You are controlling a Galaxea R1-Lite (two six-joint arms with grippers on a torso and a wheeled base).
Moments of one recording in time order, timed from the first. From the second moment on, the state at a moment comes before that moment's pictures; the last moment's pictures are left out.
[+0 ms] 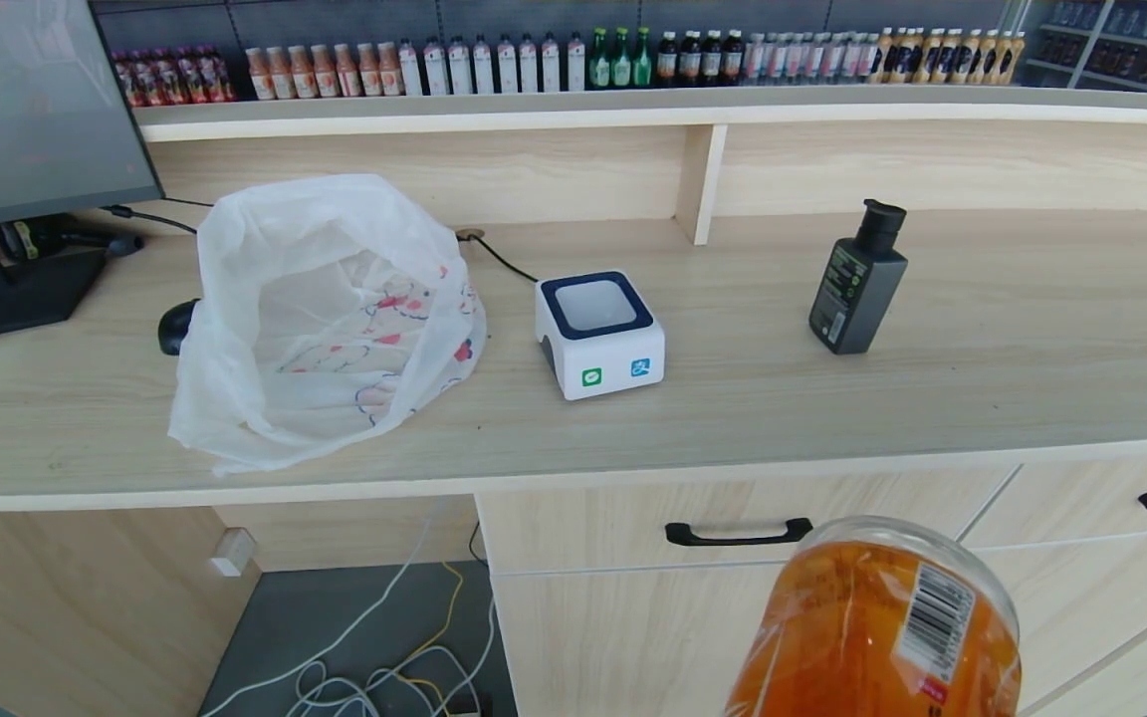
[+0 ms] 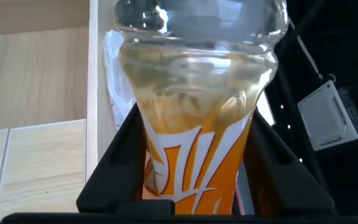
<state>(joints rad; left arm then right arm) 0.00 0.00 0.00 0.00 0.00 0.00 1.39 1.41 -0.25 -1.41 -0.20 -1.71</state>
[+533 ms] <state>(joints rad) 0.00 0.00 0.00 0.00 0.00 0.00 1.39 1.41 -0.25 -1.41 -0.14 -1.77</state>
